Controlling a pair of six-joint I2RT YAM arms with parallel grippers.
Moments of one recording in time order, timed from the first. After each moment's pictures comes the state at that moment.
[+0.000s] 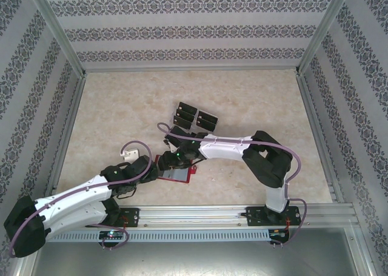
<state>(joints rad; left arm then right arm) -0.82 0.87 0.42 -0.72 -0.42 -1.03 0.98 1.91 1.22 -0.37 -0.41 0.79</state>
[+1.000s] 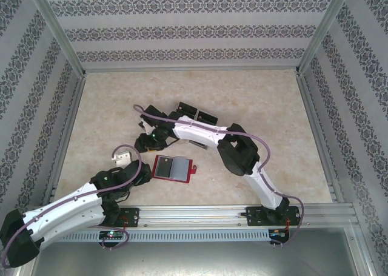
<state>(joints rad) -0.83 0.70 0.39 -0.84 -0.47 -1.06 0.95 2.31 1.96 -0.66 -0.49 0.67</state>
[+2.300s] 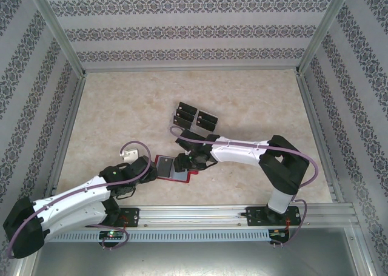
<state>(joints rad) -0.83 0.86 0.42 -0.73 -0.44 -1.01 0.97 1.75 1.08 -0.51 -0.21 0.81</state>
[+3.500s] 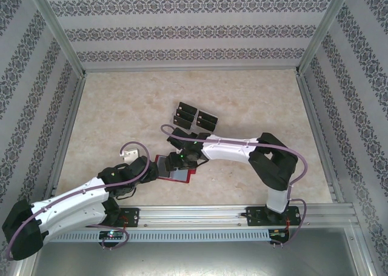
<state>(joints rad) -0.83 0.83 0.41 -0.70 -0.42 -1.01 0.99 1.82 1.18 -0.51 -0.24 0.81</state>
